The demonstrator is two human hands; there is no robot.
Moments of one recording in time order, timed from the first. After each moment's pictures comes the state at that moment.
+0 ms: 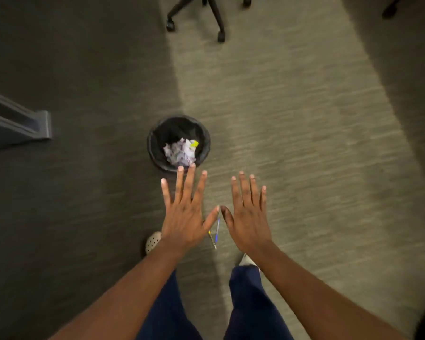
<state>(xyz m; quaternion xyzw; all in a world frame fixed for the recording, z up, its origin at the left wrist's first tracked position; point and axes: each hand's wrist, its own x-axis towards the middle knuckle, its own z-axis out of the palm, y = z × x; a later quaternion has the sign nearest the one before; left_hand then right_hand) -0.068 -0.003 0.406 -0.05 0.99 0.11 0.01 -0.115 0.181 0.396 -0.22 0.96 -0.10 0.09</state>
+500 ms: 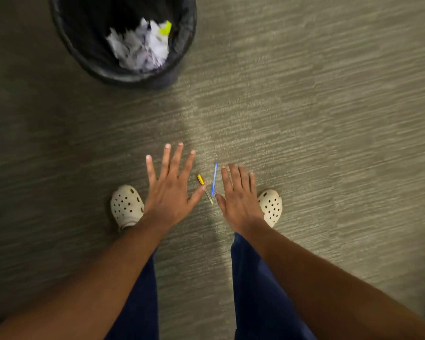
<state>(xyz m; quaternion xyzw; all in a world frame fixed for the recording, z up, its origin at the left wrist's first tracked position) 0.003 0.006 0.030 -0.01 0.97 0.09 0.23 -0.022 0.221 0.015 -0.23 0.92 -0.04 0.30</state>
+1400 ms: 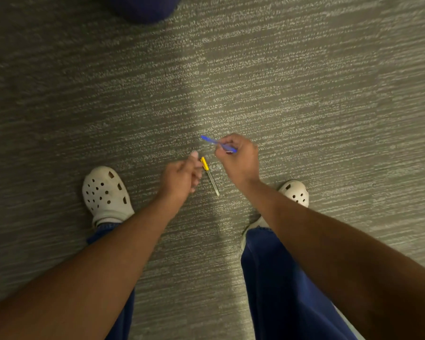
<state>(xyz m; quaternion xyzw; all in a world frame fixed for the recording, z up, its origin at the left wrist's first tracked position) 0.020 0.033 -0.107 -0.48 0.61 0.56 0.28 -0.055 0.176 -0.153 0.08 0.85 -0.41 0.31</state>
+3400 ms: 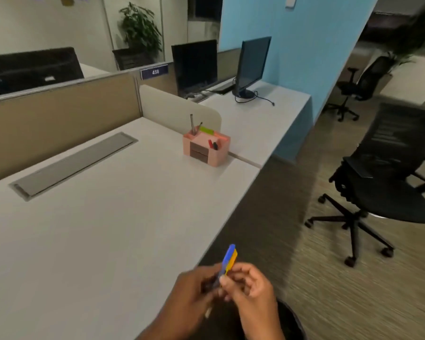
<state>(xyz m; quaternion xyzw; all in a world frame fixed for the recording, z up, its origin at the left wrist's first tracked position) 0.027 -0.307 0.698 -0.31 0.72 0.59 -0.20 -0.113 -0.227 0.676 -0.24 0.64 -0.62 0.39</state>
